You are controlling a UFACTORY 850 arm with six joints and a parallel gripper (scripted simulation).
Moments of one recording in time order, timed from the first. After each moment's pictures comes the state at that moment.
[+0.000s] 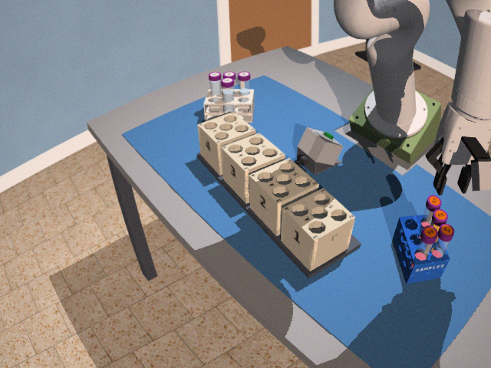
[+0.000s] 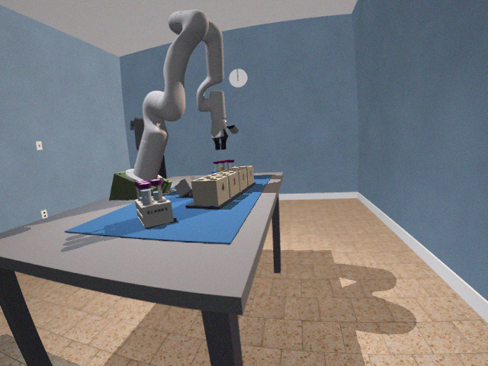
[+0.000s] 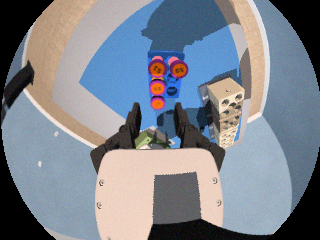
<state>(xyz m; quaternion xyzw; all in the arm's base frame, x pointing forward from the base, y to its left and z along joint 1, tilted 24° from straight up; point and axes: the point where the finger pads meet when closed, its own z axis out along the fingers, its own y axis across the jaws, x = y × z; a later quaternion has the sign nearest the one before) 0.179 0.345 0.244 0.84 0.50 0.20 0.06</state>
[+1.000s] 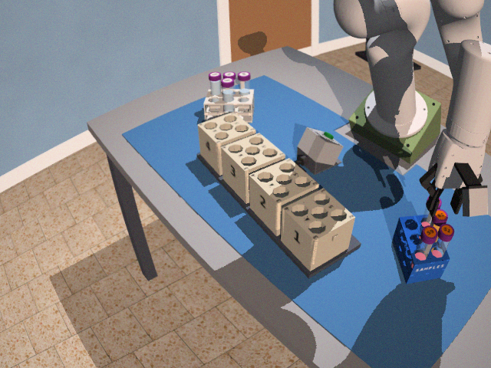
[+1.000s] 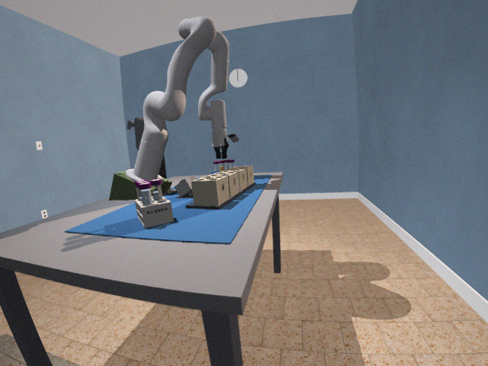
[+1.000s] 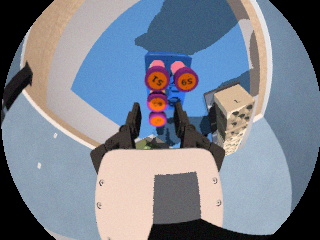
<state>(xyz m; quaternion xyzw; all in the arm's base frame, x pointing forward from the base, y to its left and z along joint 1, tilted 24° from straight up) 0.199 0.350 0.196 0.84 0.50 0.20 0.06</state>
